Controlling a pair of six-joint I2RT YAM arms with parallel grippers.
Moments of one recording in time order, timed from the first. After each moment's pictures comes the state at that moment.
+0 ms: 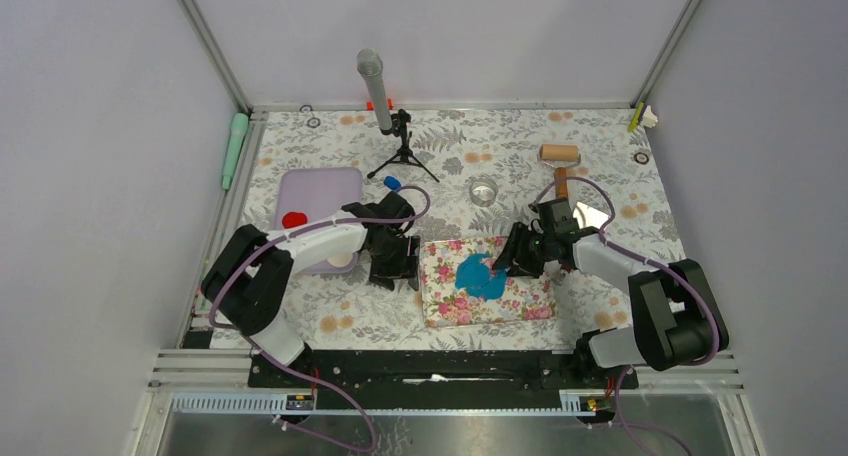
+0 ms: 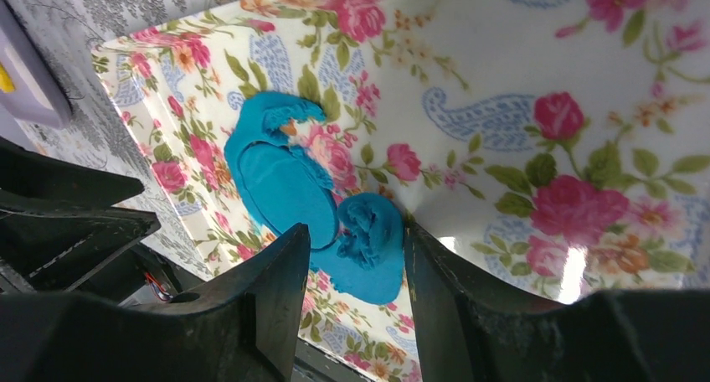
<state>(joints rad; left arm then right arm) -0.68 1.61 0.96 -0.68 0.24 -0.63 0.29 1.39 0.59 -0.29 -0.41 0.64</state>
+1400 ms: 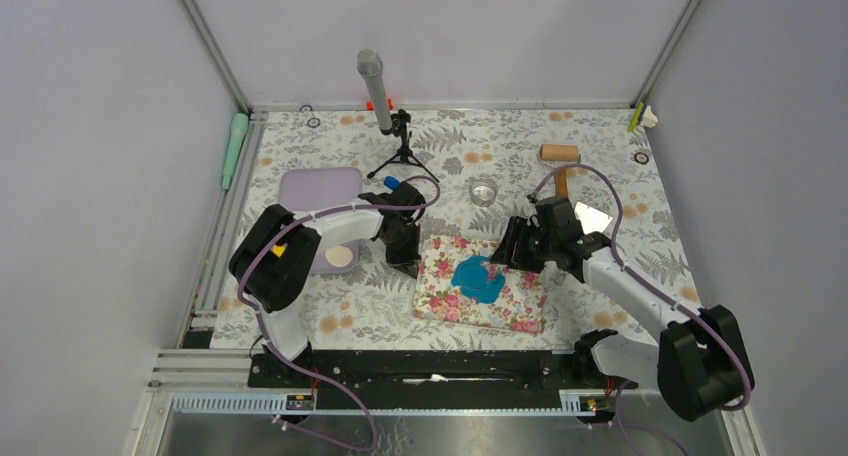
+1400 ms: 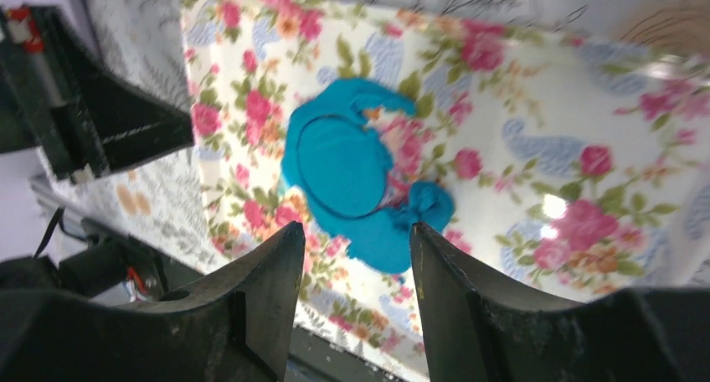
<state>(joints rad) -0.66 1.79 1.07 -0.60 0.23 -0.66 0.41 1.13 0.61 -0.39 -0.30 0.64</state>
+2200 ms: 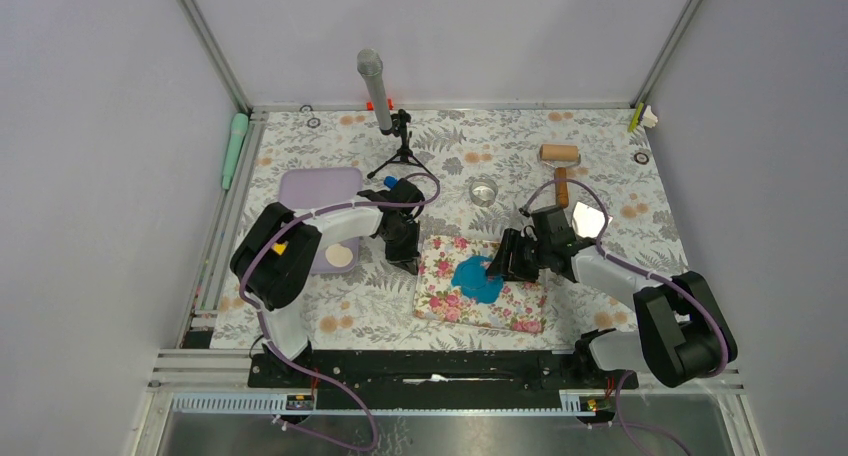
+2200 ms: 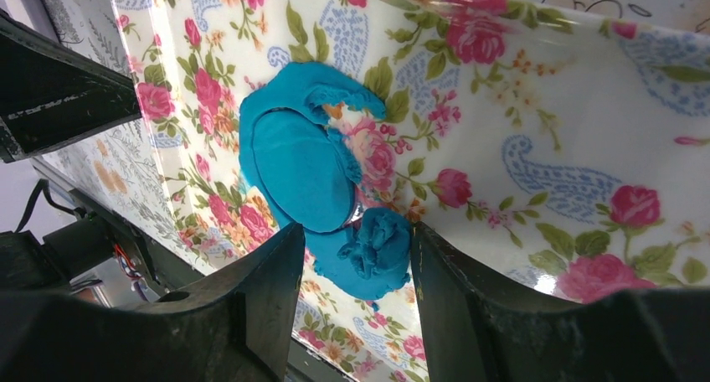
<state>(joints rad) -0.64 1.81 1.10 -0.60 0.23 -0.62 0.36 1.32 0.52 -0.20 -0.41 0.60</state>
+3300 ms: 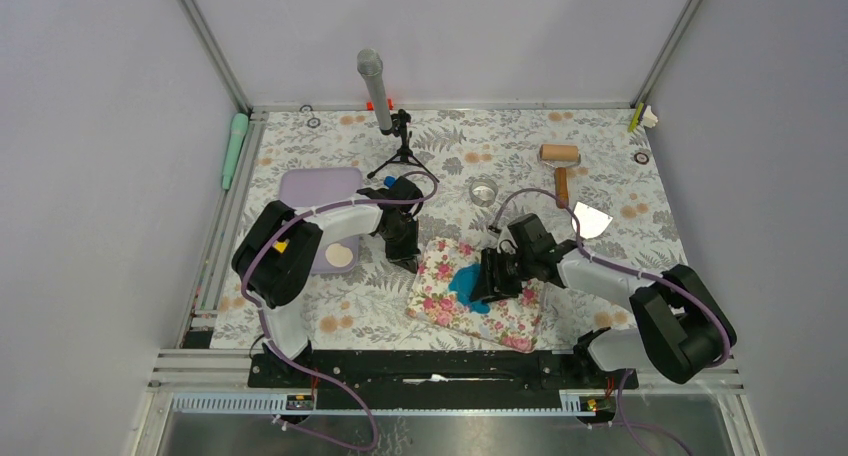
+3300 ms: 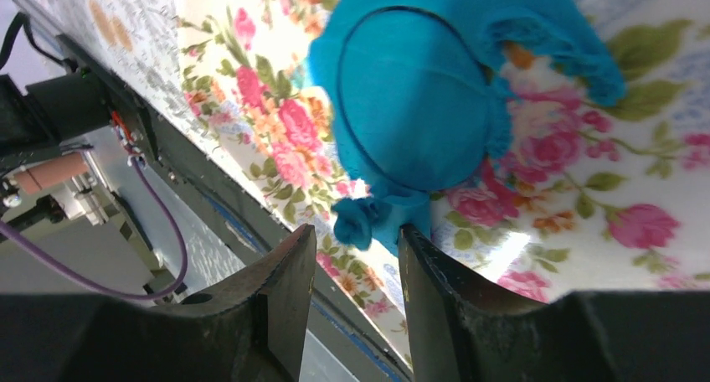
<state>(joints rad) -0.63 1.82 1.11 -0.61 0.24 -0.66 0.54 1.35 0.53 -0.25 -0.57 0.57</state>
